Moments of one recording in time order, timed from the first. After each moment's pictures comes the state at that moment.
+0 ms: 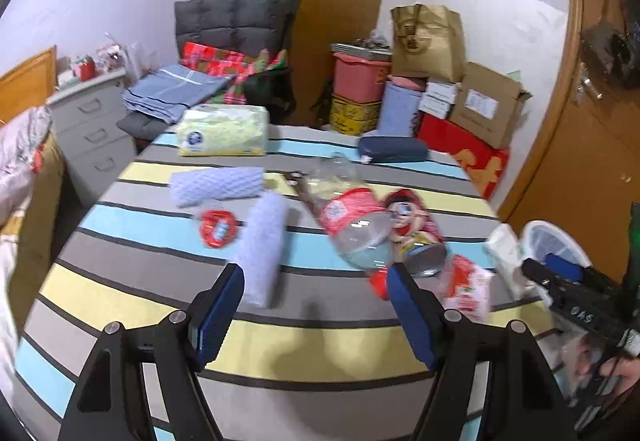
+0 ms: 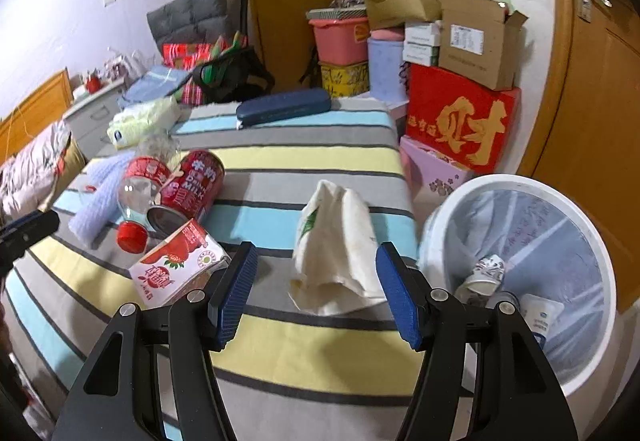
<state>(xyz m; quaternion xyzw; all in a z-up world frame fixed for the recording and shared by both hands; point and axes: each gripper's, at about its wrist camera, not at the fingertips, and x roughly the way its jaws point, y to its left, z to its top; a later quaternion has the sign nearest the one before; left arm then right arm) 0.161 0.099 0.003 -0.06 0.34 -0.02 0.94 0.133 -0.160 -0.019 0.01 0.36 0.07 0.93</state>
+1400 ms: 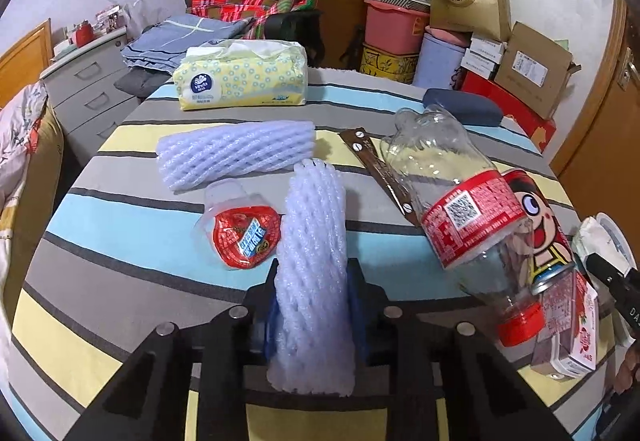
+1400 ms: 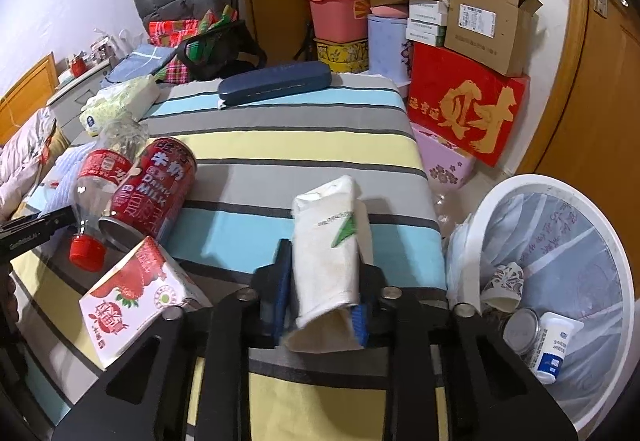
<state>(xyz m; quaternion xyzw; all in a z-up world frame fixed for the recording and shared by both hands) 0.252 0.131 -0.060 -0.06 0.43 0.00 0.90 0.169 -0.156 -0.035 0.00 0.39 0.06 0.92</state>
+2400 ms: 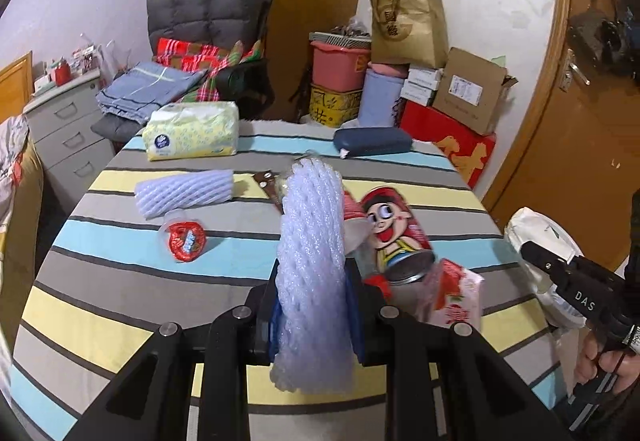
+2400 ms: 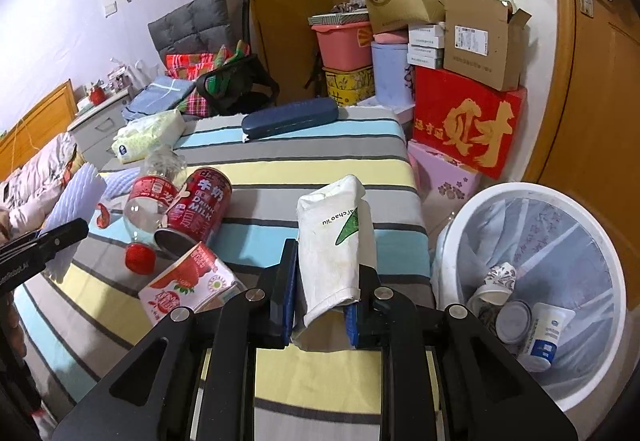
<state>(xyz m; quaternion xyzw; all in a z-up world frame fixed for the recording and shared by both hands) 0.181 0.080 0.005 -0.06 0.36 -0.07 0.93 0.138 -0.165 -0.009 0.03 0.34 0.08 0.93</state>
